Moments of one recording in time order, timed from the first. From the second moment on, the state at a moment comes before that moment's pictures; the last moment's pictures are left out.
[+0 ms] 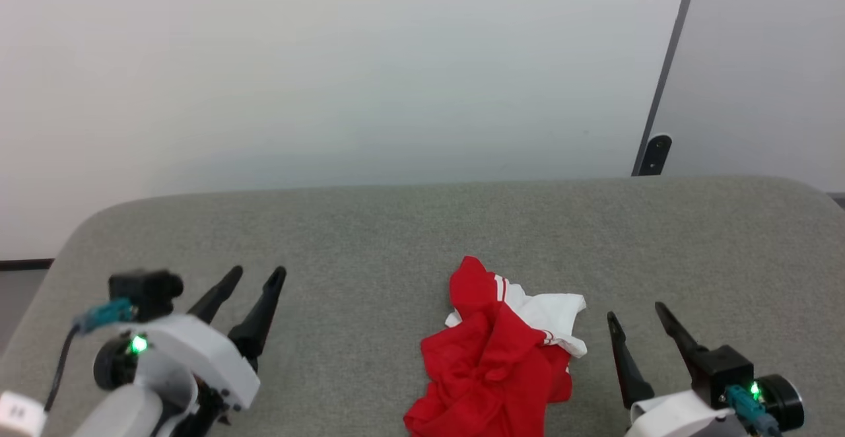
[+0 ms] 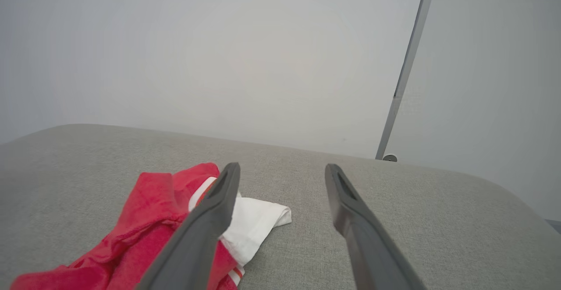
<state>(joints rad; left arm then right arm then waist) -0.29 0.60 -0.51 0.18 -0.97 0.02 -0.04 -0.10 -0.05 0.08 0.35 0.03 0.13 -0.26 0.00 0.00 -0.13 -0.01</state>
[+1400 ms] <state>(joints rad) 0.21 0.37 -0.04 0.06 -0.42 0.01 -0.26 0.05 -0.05 -0.03 0.24 0.01 0.13 -0.26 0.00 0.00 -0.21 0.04</state>
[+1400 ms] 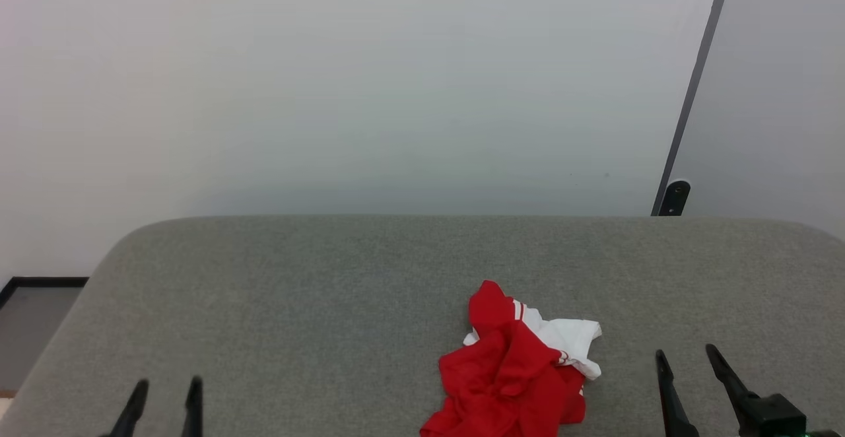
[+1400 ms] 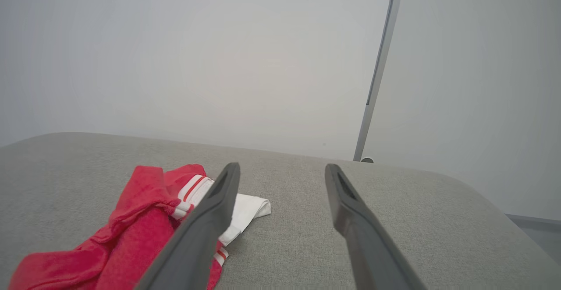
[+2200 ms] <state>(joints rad) 0.25 0.28 0.06 0.11 -0.28 -0.09 -0.26 0.07 -0.05 -0.02 0.24 0.01 0.13 -0.26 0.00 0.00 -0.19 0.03</state>
